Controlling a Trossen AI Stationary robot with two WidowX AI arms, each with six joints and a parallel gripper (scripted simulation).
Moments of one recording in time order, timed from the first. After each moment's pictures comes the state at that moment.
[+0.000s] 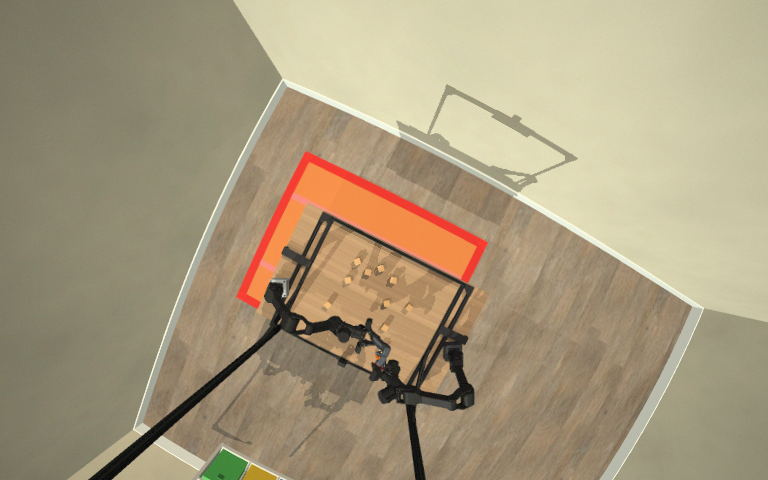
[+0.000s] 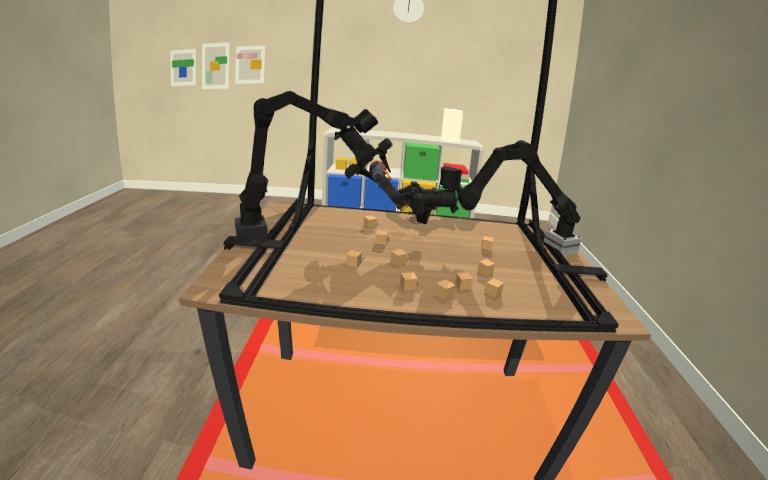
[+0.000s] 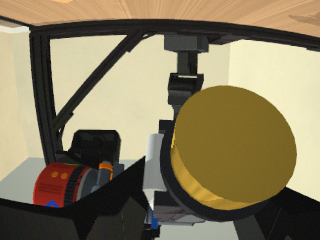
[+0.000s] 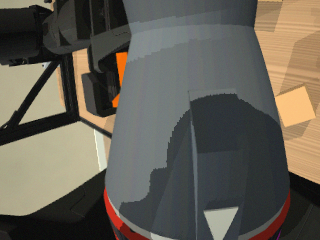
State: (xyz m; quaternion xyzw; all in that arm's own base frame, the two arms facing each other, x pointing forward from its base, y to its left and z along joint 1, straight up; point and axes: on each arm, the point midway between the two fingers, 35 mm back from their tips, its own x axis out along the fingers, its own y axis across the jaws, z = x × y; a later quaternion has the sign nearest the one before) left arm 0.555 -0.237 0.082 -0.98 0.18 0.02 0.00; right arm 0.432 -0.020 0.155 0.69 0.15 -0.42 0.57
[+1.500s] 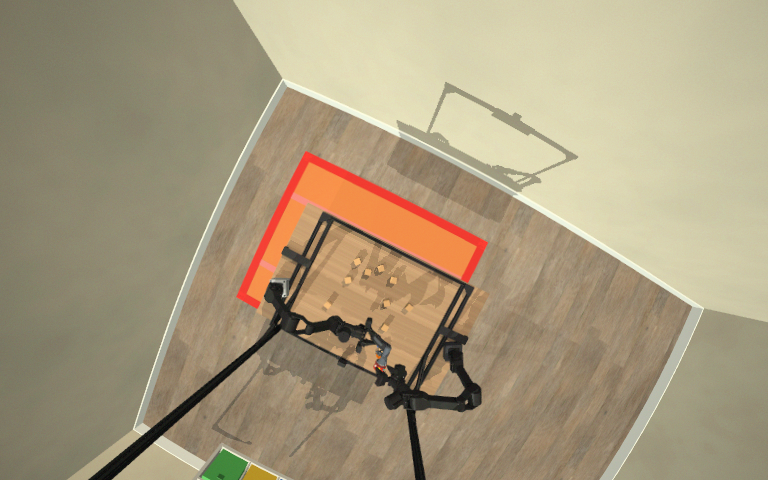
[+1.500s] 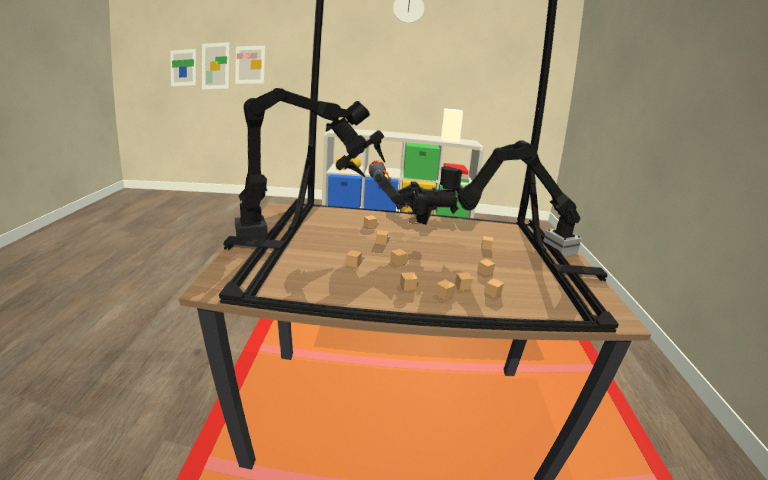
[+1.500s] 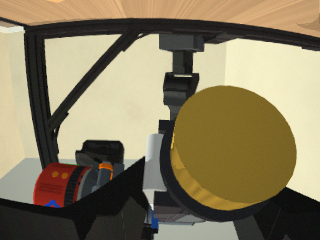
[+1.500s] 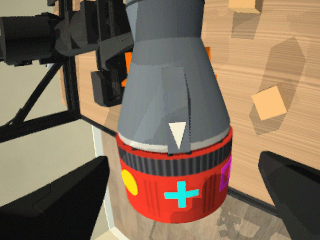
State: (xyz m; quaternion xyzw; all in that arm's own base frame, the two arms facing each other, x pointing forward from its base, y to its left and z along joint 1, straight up) left arm 0.557 -0.233 0.083 -0.98 0.17 0.02 0.00; right arm 0.402 -0.012 0.182 0.69 0.15 -0.42 0.57
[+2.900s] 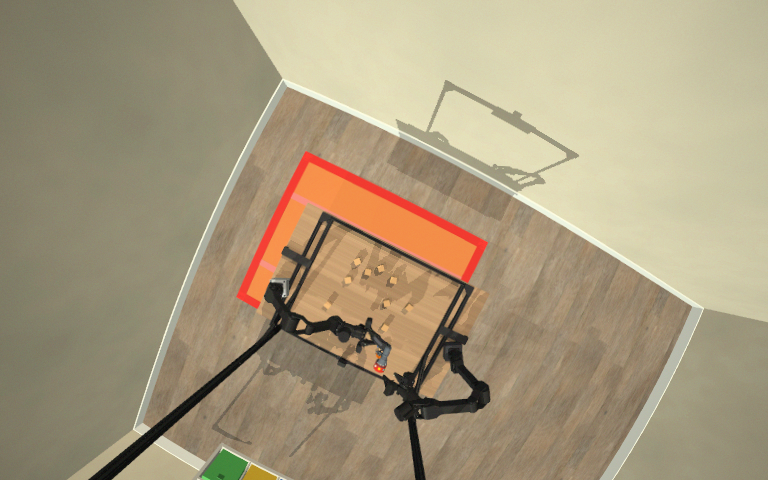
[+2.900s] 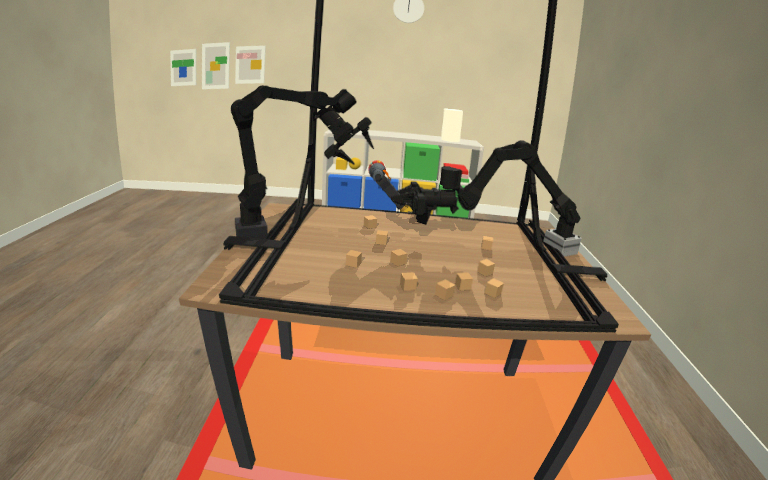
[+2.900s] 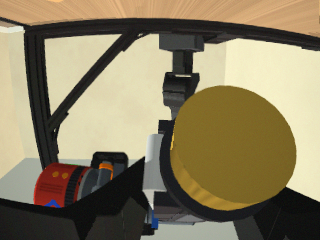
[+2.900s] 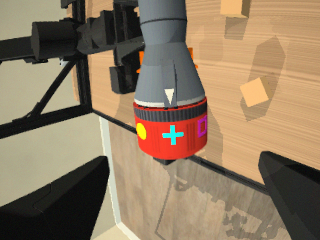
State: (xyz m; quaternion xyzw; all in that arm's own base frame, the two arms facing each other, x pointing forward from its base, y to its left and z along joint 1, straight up) left arm 0.557 -0.233 0.083 -0.98 0.17 0.02 0.00; right arm 0.365 0.005 0.223 0.69 0.14 -0.41 0.58
